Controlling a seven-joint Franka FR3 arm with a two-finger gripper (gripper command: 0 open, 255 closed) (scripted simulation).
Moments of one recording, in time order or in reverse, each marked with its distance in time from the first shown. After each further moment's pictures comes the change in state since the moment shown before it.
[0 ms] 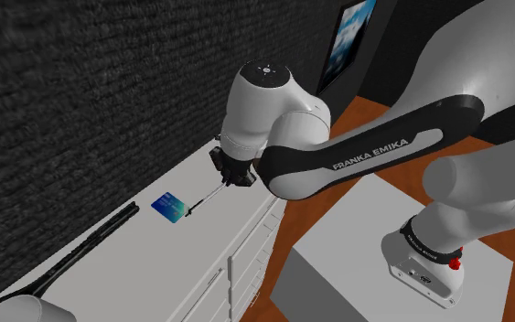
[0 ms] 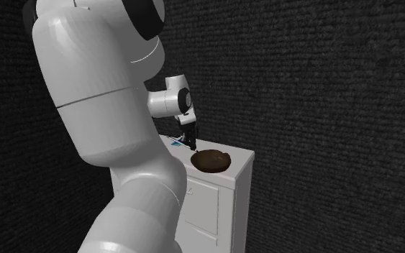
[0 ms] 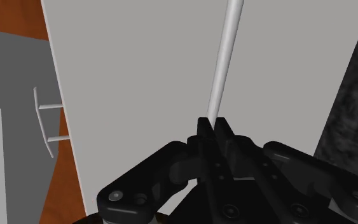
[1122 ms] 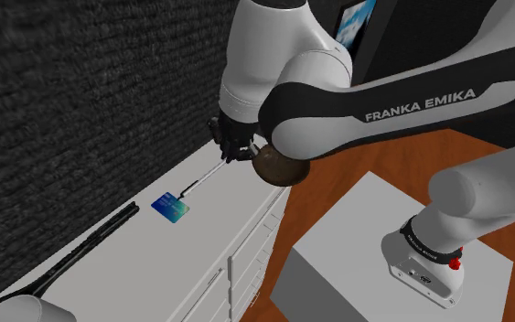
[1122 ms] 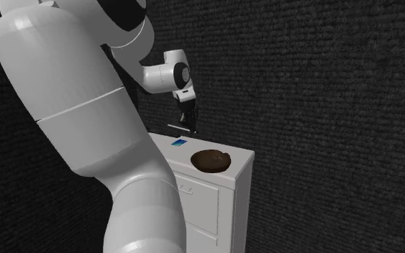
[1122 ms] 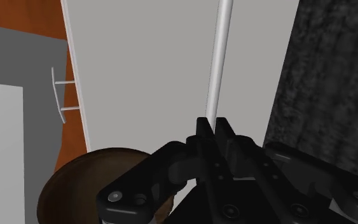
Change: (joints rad) arm 0.354 -0.081 -0.404 0.104 0.063 -0.235 -0.075
